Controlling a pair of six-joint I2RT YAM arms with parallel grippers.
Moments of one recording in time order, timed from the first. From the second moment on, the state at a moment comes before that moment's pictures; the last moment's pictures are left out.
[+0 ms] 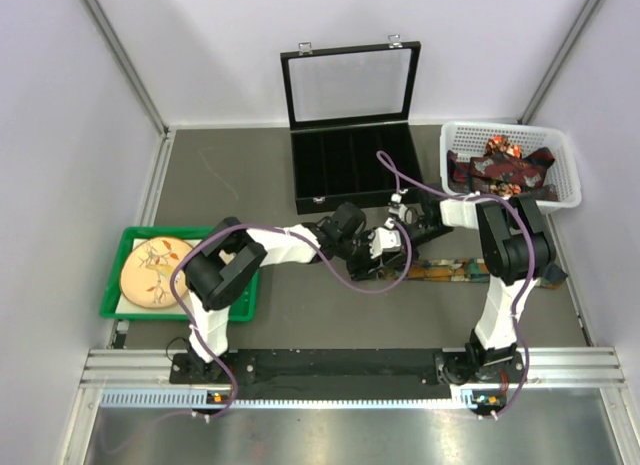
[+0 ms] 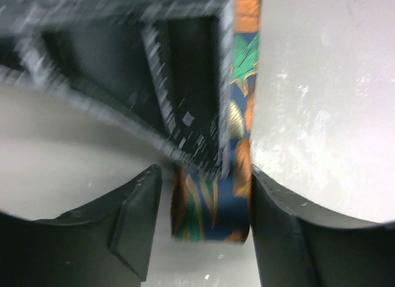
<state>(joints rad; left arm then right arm) -0.85 1.93 1.12 -0.01 0.51 0.44 0.25 1.92 1.02 -0.54 -0.98 0.17</state>
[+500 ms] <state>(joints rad) -0.66 1.69 1.06 -0.09 0.62 0.42 0.20 1.90 0.99 -0.58 -0.92 0.13</state>
